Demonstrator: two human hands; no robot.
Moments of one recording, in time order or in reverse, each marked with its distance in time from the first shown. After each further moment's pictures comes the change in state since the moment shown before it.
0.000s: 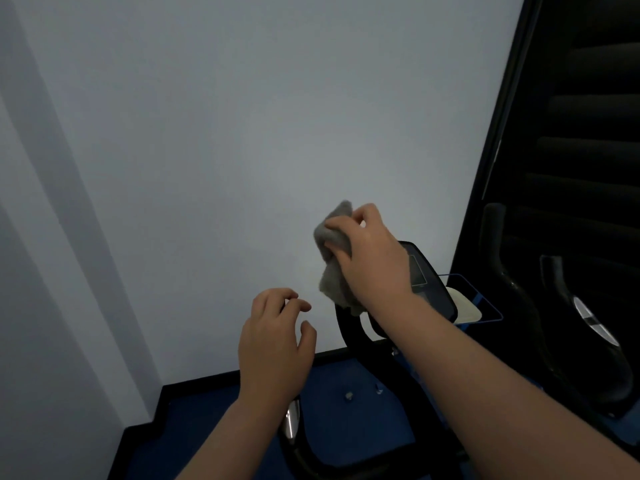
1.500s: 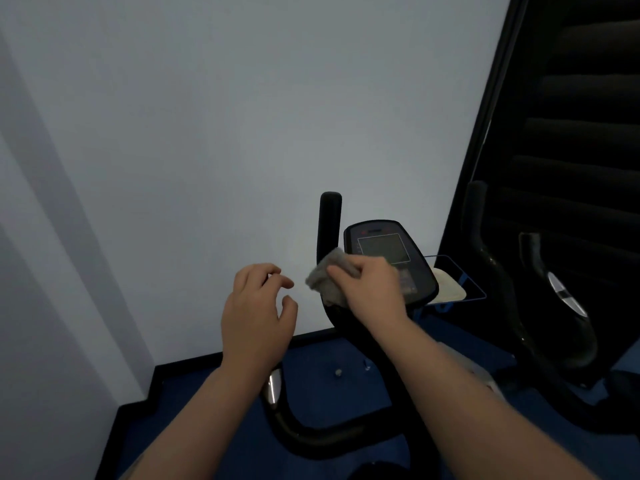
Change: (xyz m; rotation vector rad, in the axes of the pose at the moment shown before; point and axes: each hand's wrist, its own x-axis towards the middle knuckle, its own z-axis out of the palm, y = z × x) left_hand 0.002 0.000 -0.003 -0.012 -0.054 -0.040; right_hand -0.058 0.020 0.004 0.418 -0.255 0.523
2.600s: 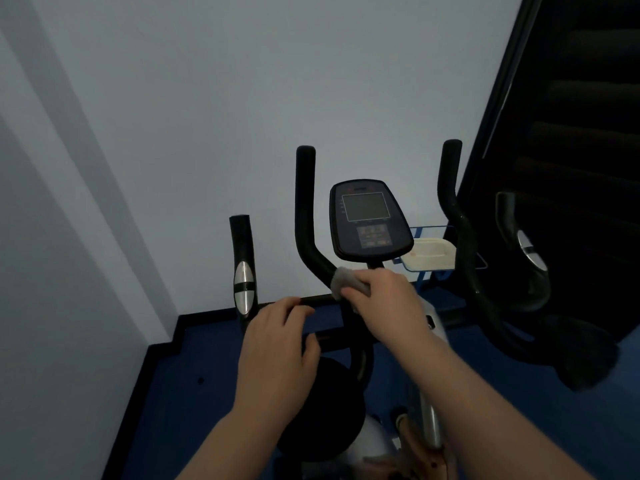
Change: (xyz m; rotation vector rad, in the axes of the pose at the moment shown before) left_hand -0.128 0.114 -0.028 0.077 -0.274 -0.159; right_hand -0.097 0.043 -0.075 -0.295 -0.232 -0.053
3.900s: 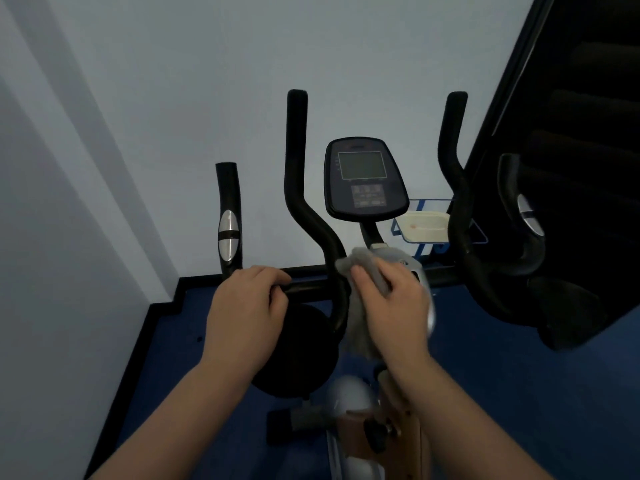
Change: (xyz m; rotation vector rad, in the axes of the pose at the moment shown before) left_hand -0.013 -0.004 0.005 -0.013 0.076 -0.066; right_hand -0.060 0.043 0.026 0.424 0.310 -0.017
